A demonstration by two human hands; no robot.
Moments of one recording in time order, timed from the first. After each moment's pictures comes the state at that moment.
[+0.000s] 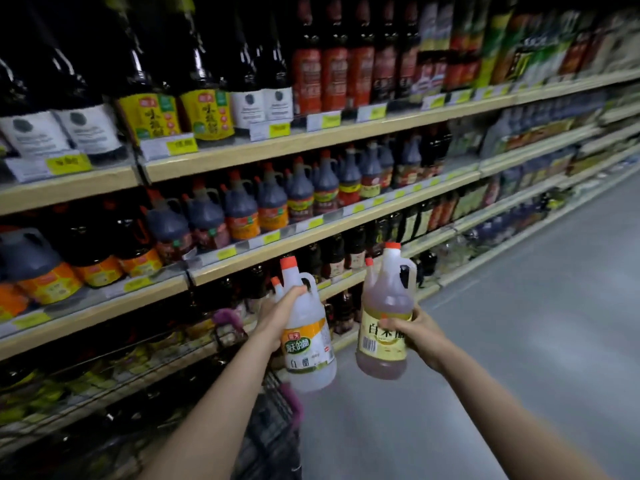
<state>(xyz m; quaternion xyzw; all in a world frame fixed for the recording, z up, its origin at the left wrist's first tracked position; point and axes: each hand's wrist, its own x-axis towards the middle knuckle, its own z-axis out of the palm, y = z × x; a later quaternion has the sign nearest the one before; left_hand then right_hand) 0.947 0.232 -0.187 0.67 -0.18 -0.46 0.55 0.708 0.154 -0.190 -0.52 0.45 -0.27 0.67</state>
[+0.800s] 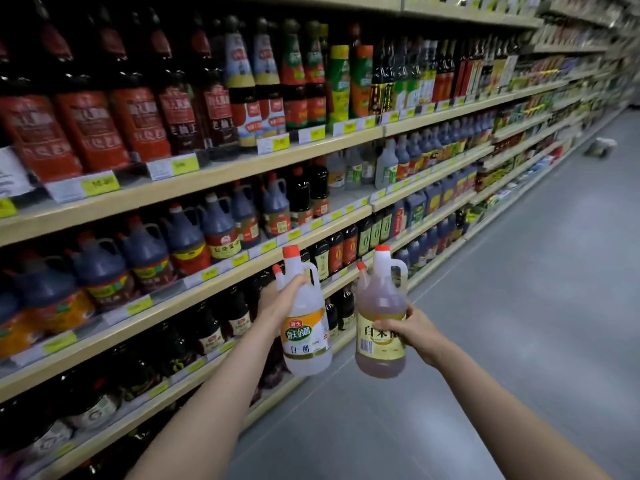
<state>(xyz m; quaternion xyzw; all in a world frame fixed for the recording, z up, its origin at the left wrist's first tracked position) 0.688 -0.130 -0.151 0.66 -0.29 -0.46 0.51 0.442 -0.162 -0.172 -0.54 0.49 -0.31 0.62</state>
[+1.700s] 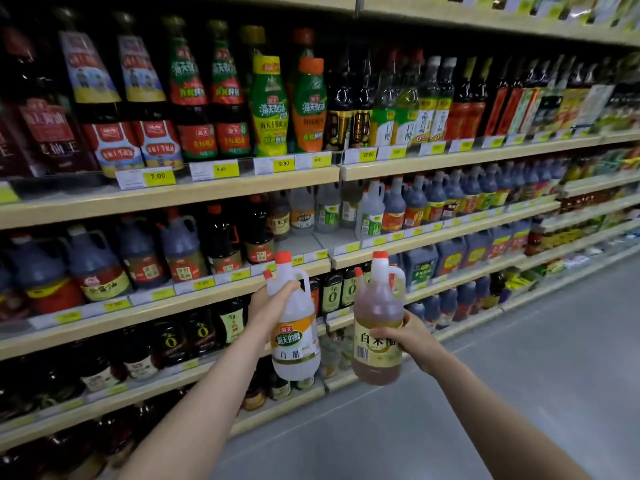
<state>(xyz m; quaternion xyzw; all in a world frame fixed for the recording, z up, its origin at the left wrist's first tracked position) 0.494 -0.461 -0.139 0.71 -0.18 -0.34 0.58 0.261 -0.574 -0.161 -0.62 0.43 -0.20 0.62</state>
